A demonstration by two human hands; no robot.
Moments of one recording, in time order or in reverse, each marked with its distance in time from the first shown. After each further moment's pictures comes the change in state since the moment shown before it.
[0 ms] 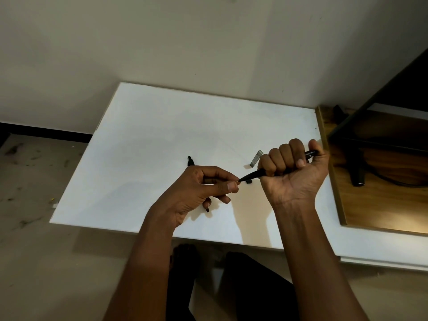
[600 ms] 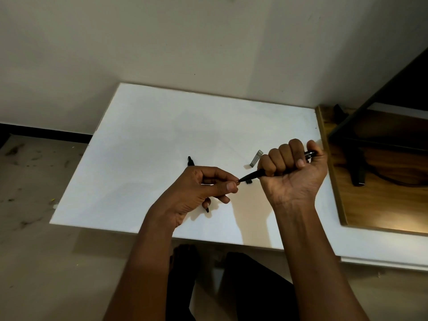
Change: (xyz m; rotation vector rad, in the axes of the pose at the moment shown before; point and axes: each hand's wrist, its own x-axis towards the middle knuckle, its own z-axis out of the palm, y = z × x) left_hand 0.000 0.001 0.000 -0.005 0.006 0.002; right_hand -0.001 0.000 0.002 0.020 0.019 0.003
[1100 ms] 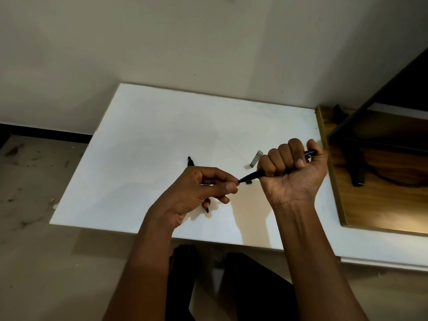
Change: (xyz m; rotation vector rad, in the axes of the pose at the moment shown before) left_hand 0.000 -0.001 -0.001 0.005 0.003 0.006; right_hand 0.000 0.000 0.002 -0.019 -0.029 0.009
